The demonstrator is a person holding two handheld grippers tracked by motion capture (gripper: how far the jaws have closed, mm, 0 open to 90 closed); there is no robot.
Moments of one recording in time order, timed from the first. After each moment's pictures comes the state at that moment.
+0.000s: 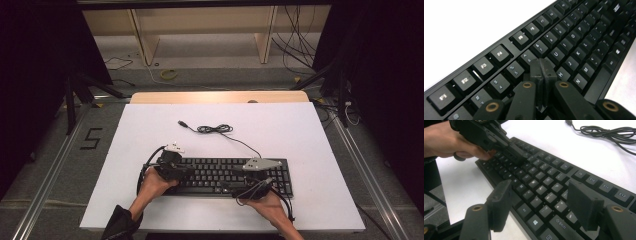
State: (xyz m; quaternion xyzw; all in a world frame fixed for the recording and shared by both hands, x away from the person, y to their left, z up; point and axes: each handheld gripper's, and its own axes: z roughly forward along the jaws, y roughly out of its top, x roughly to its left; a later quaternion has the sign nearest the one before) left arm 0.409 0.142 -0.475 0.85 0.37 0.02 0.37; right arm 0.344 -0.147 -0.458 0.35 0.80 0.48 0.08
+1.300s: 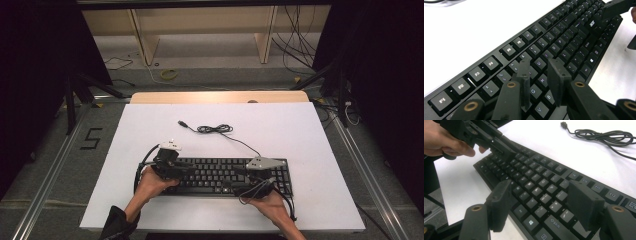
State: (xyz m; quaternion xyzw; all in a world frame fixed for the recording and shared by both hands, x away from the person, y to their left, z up) left arm 0.401 0.145 -0.453 0.84 0.37 0.01 0.41; right arm 0.344 -0.154 -0.455 0.35 0.80 0.48 0.09
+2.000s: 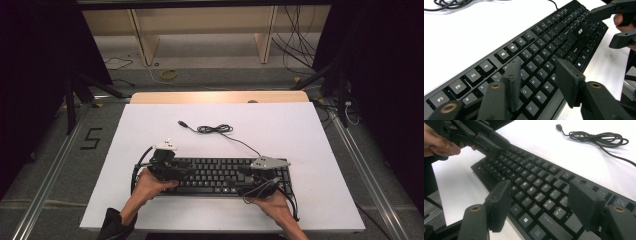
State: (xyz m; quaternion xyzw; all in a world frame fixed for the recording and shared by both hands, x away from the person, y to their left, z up) left arm 0.392 0.152 -0.444 0.82 0.37 0.01 0.44; right arm 0.344 -0.163 -0.453 0.36 0.79 0.49 0.09
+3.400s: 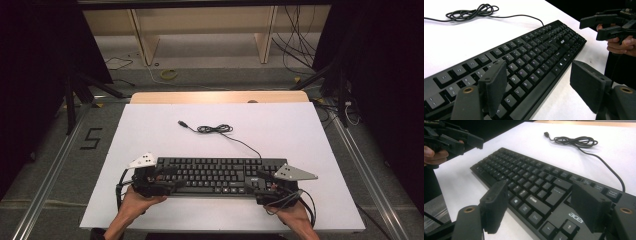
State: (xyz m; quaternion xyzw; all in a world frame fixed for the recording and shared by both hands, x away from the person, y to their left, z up) left arm 0.344 0.188 -0.452 0.77 0.35 0.03 0.53; right arm 0.315 -0.213 -0.453 0.37 0.76 0.52 0.12
